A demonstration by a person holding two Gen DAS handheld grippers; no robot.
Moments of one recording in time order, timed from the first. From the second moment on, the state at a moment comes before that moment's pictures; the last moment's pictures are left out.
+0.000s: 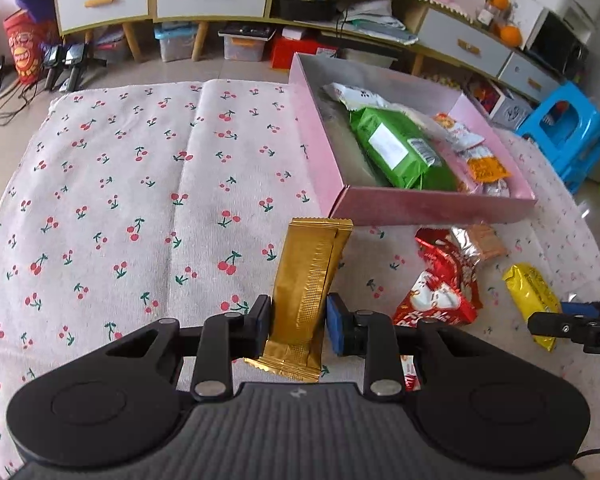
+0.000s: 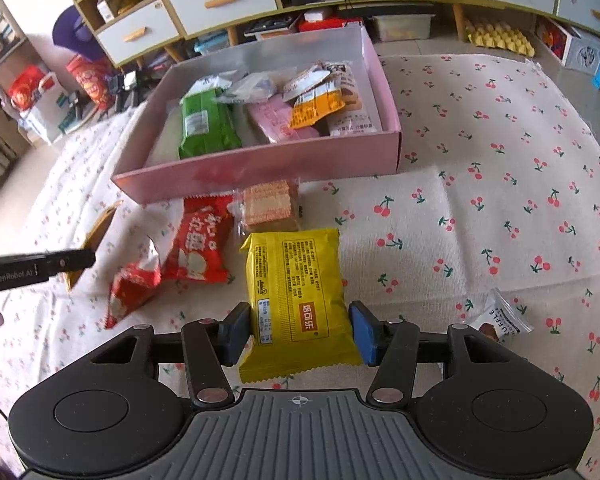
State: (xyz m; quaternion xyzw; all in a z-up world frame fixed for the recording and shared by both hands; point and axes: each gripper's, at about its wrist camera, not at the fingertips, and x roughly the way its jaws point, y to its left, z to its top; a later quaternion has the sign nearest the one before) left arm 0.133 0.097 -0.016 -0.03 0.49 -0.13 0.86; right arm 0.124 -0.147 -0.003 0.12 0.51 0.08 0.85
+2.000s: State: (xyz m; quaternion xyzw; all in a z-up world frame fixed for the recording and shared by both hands) left arm 0.174 0.026 -0.012 -0.10 0.34 -0.05 0.93; right arm 0.225 -0.161 -0.009 0.21 0.35 0.03 0.91
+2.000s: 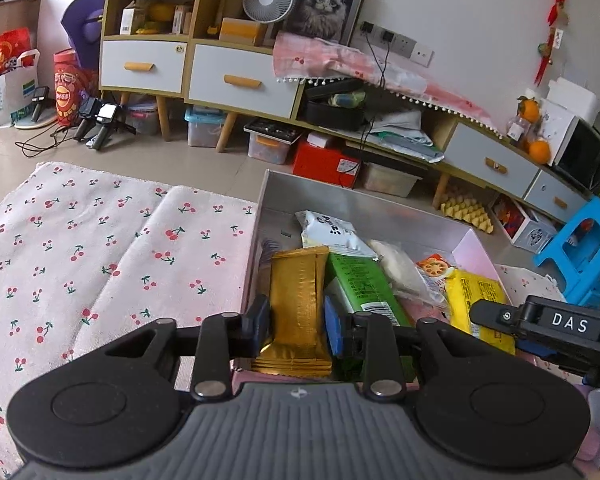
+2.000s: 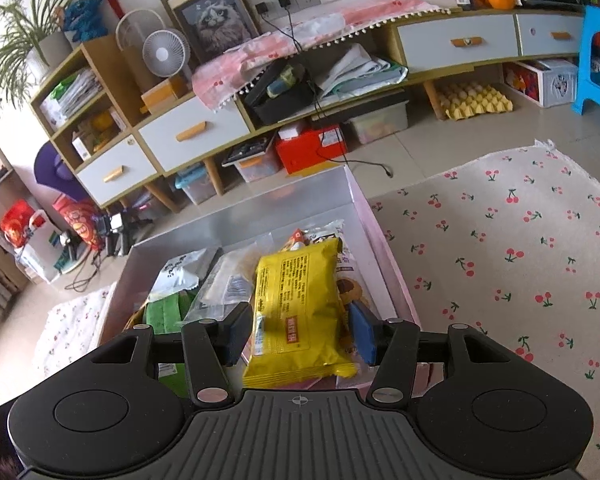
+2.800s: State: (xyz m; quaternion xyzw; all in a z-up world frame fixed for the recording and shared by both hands) left arm 0.146 0.011 0.007 -0.04 0.38 -0.11 0.92; right arm 0.186 -0.184 0.025 0.19 0.40 0.02 0.90
